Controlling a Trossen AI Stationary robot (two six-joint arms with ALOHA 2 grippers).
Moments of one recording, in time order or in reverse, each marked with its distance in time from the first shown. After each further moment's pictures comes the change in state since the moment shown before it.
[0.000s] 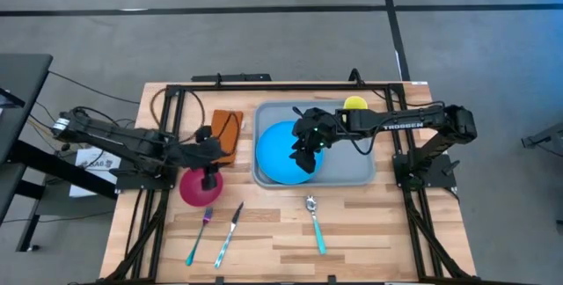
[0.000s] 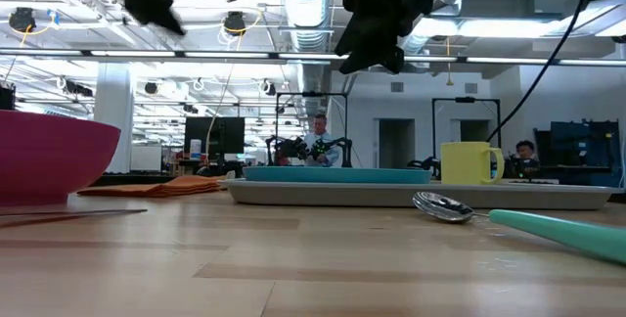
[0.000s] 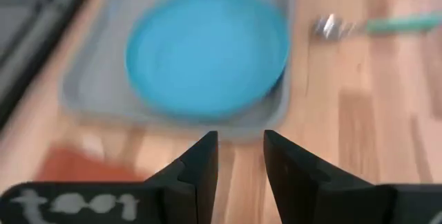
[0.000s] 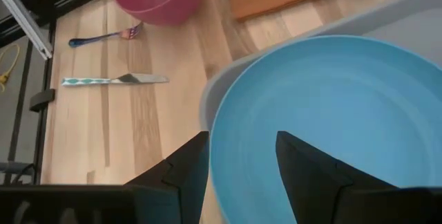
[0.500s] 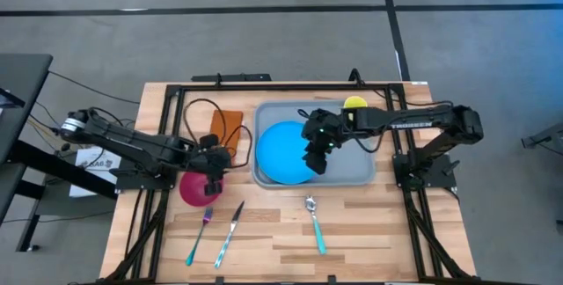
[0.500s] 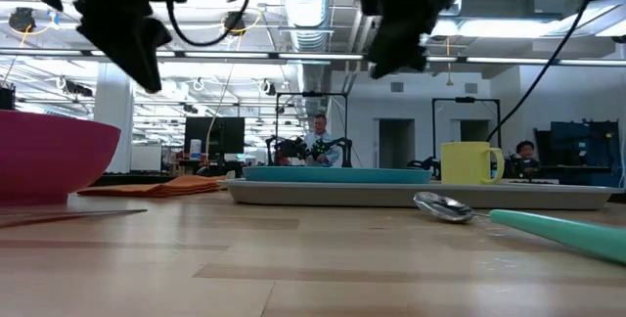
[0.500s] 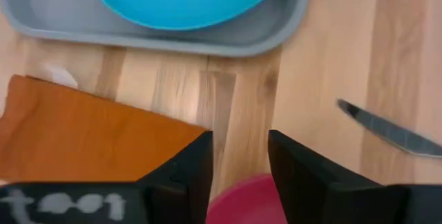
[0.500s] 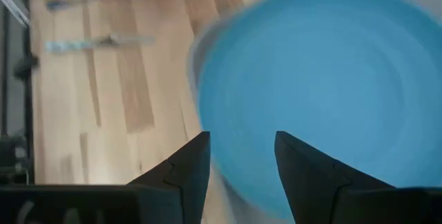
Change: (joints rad) left arm 0.017 0.192 0.000 -0.112 0.090 -0.017; right arm 0.007 -0.063 0.000 -0.209 0.006 0.003
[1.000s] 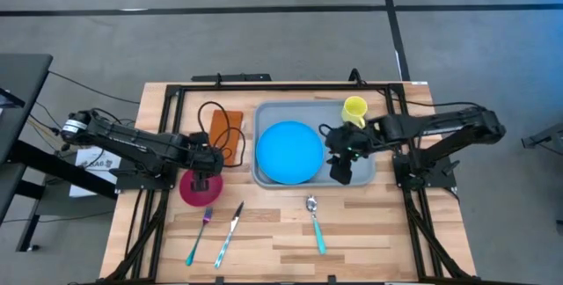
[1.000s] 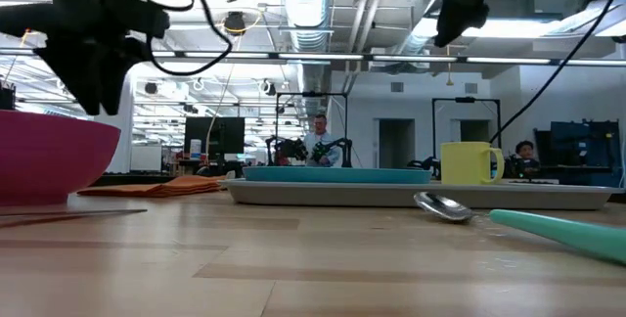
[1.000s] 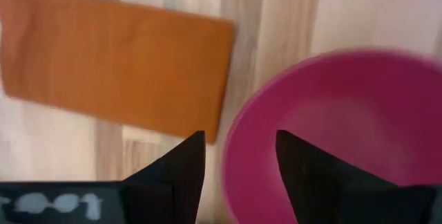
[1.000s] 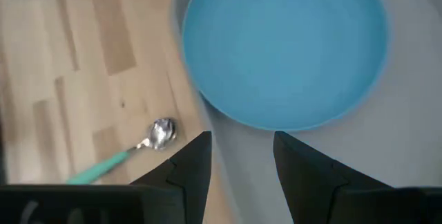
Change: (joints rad) left arm 0.056 0.024 0.000 -0.293 0.046 0.069; right arm 0.186 -0.197 0.000 -0.297 0.271 0.095
